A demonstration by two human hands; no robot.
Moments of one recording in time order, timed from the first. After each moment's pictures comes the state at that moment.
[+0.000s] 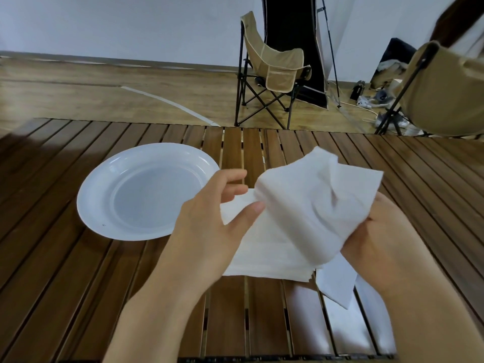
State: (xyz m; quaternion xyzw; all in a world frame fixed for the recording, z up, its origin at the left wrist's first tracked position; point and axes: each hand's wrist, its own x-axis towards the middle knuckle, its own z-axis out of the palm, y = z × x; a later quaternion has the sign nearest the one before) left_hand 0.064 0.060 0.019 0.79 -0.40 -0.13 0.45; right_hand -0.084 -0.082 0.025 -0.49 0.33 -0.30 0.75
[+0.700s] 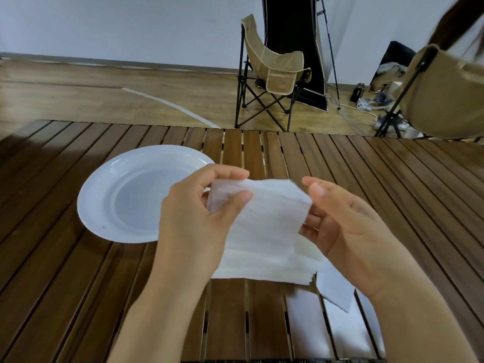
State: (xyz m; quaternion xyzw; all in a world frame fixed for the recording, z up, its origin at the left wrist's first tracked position) left_hand 0.069 0.059 0.021 0.73 -0.35 -0.06 0.58; right_hand -0.068 -0.075 0.024 -0.54 0.27 -0.24 0.76
